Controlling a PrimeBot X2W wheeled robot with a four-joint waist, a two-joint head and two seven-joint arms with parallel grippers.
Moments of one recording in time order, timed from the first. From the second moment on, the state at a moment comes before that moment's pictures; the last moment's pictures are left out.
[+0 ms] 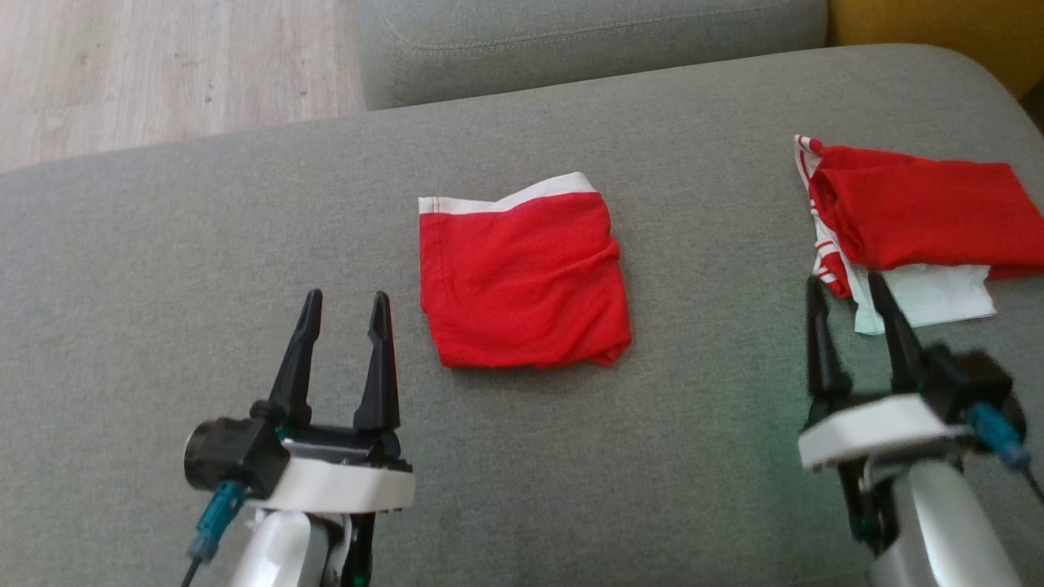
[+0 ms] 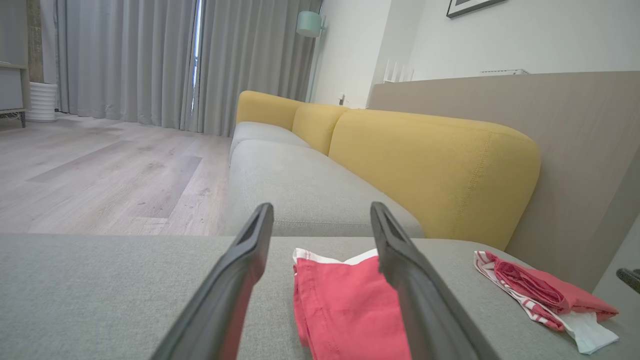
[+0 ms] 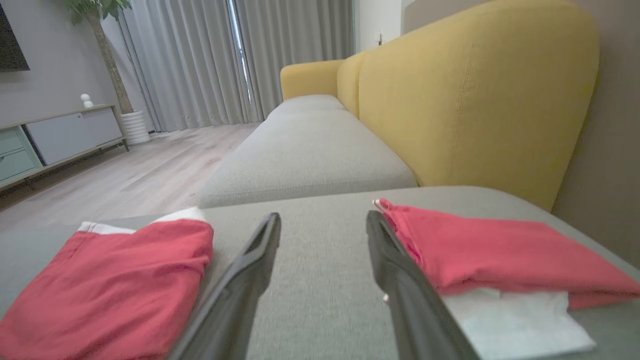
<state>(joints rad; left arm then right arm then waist) -0.12 0.05 -0.25 0.14 -0.30 -0.04 -0.26 -0.19 -0.06 -0.01 0.36 0.11 0.13 -0.25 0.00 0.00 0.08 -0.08</state>
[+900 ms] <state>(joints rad) -0.18 0.05 -0.30 0.15 -0.30 -0.04 -0.26 -0.31 -0.05 0.07 0.47 0.08 0.13 -0.15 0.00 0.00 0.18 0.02</state>
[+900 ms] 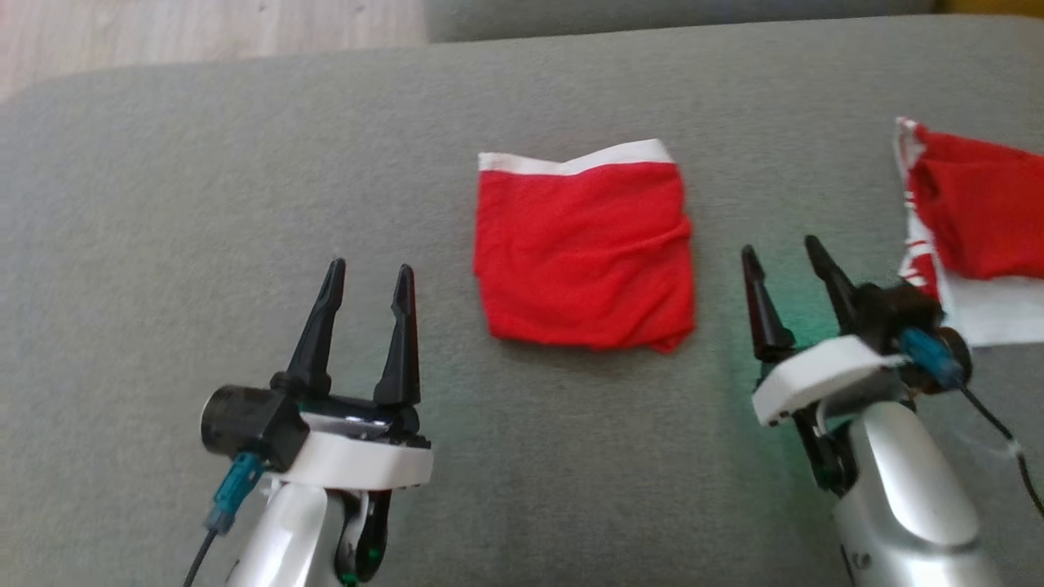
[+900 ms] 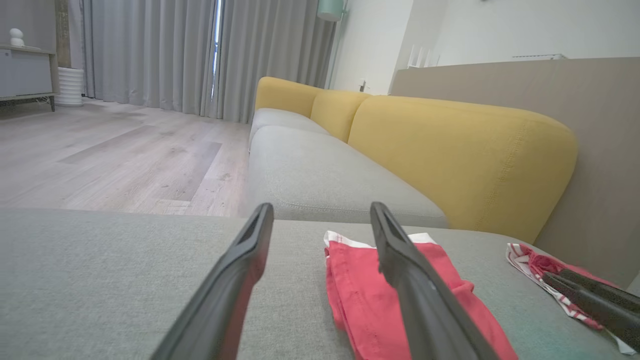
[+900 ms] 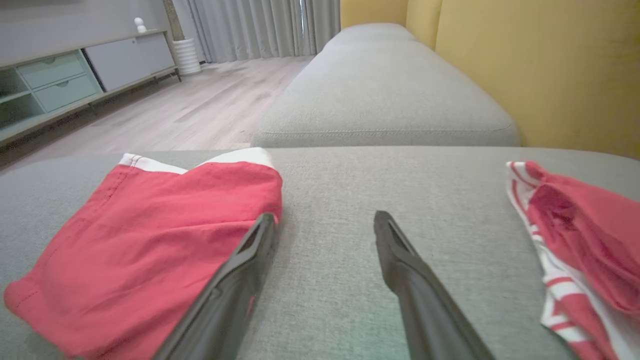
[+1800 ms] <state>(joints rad) -0.21 0.05 -0.35 0.16 -0.31 -0.03 -0.26 -0.63 -0.06 0.21 0.93 0.16 0.13 -0.08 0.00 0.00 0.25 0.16</state>
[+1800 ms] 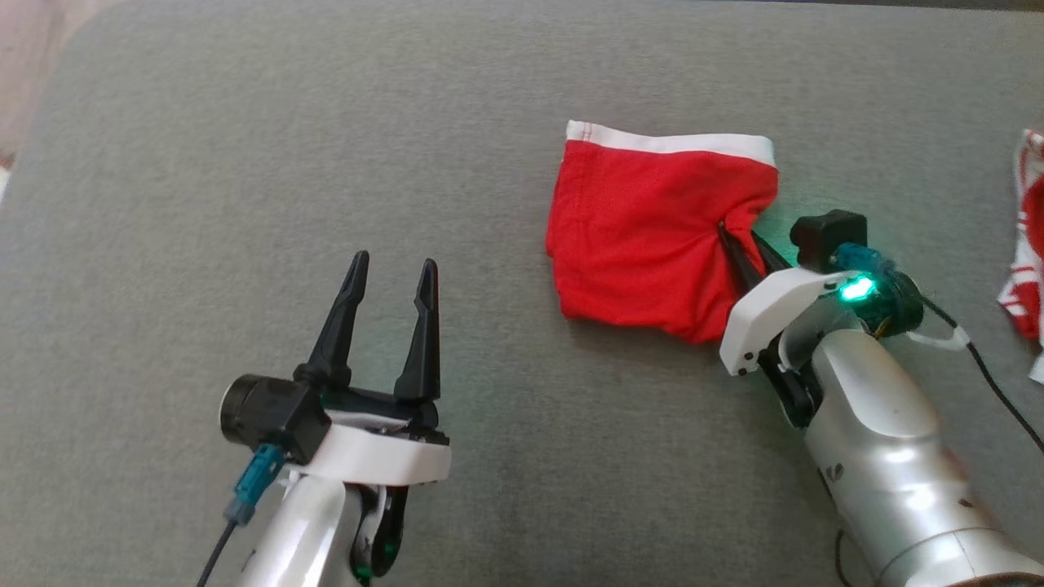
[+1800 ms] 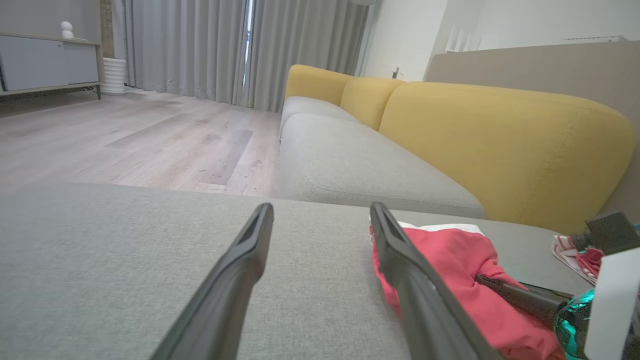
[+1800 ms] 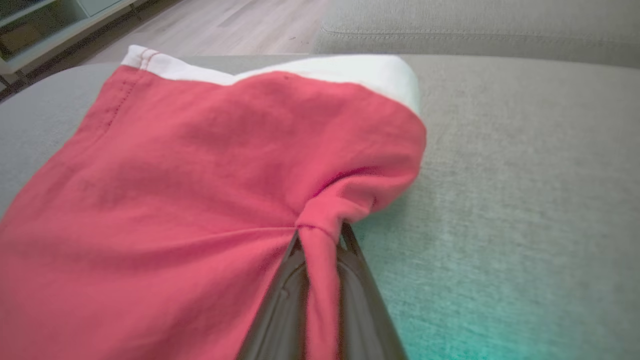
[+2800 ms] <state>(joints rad) -0.28 0.05 -0.33 0.15 -0.27 -0.05 -0.26 -0.73 -0.42 0.42 0.83 0.05 0.13 -0.12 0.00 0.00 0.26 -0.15</state>
